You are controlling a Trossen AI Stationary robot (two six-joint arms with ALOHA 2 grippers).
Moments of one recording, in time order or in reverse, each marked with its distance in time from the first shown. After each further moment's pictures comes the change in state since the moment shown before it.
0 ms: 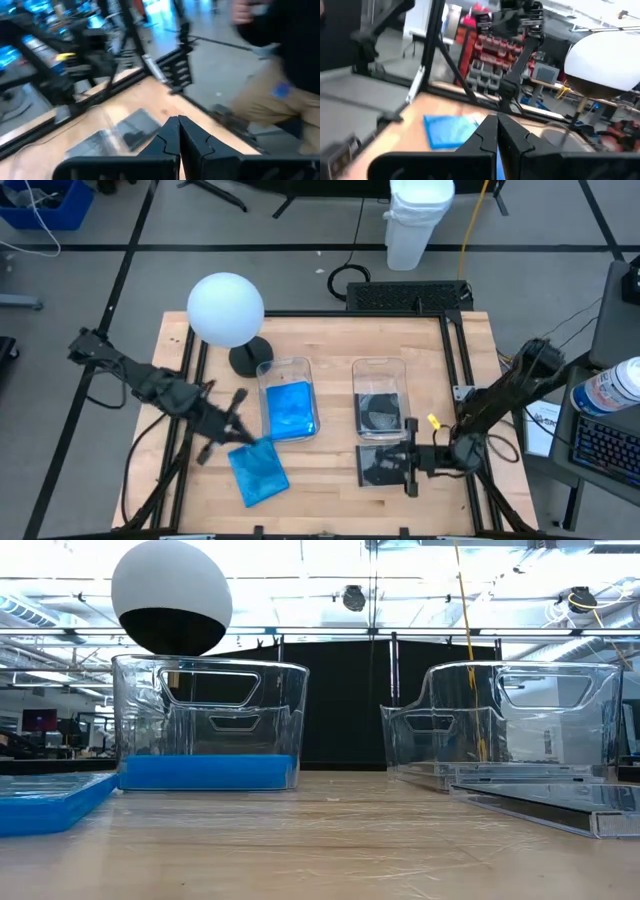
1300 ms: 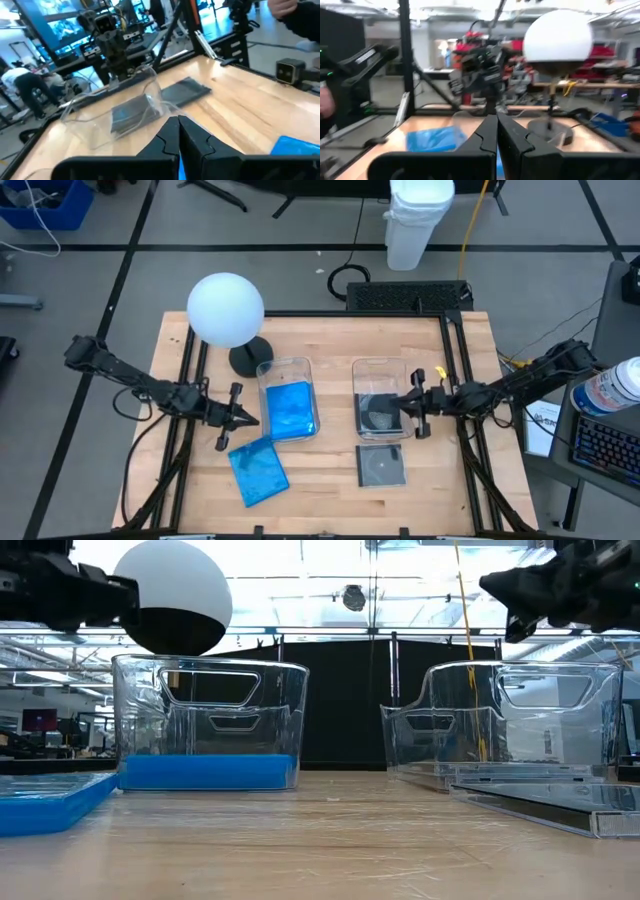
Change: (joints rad) left arm 0.106 -0.258 -0.773 0.693 -0.147 0.068; right arm -0.521 -0.504 -0.464 0.084 -0.552 0.244
